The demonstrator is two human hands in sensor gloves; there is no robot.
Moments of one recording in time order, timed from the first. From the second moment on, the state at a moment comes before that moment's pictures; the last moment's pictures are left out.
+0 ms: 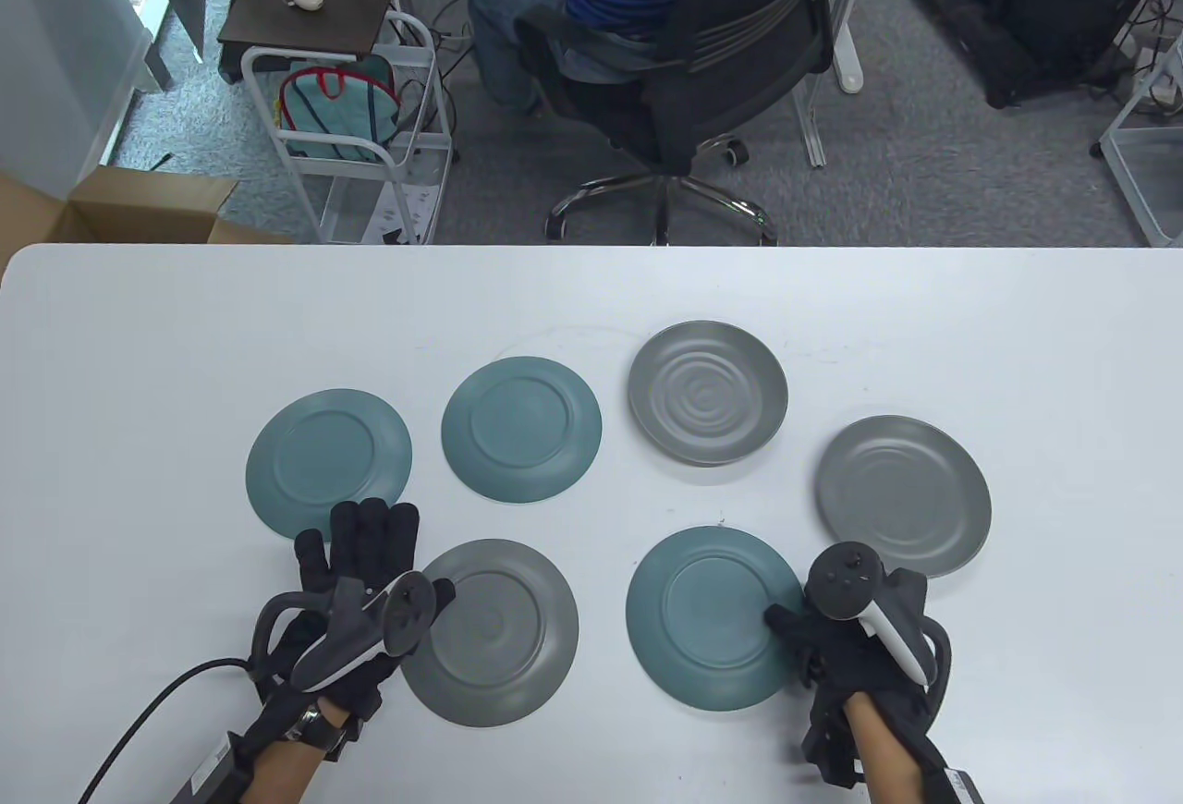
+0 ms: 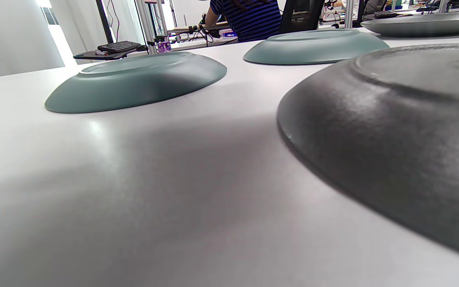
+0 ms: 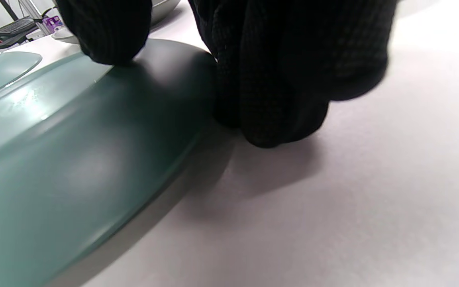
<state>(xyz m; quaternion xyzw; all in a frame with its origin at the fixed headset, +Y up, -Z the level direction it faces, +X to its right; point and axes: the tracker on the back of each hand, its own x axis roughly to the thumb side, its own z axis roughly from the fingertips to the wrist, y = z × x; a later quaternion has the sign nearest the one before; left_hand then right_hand) -0.232 -0.759 -0.192 -0.09 -0.07 -0.07 0.99 0.214 -0.766 -0.186 -0.12 0.20 0.96 0.17</state>
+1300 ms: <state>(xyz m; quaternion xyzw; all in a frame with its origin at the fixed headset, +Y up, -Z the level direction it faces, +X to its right) -0.229 -0.758 -0.192 -0.10 -0.07 -0.07 0.99 0.163 -0.712 -0.226 -0.05 0.09 0.99 0.09</state>
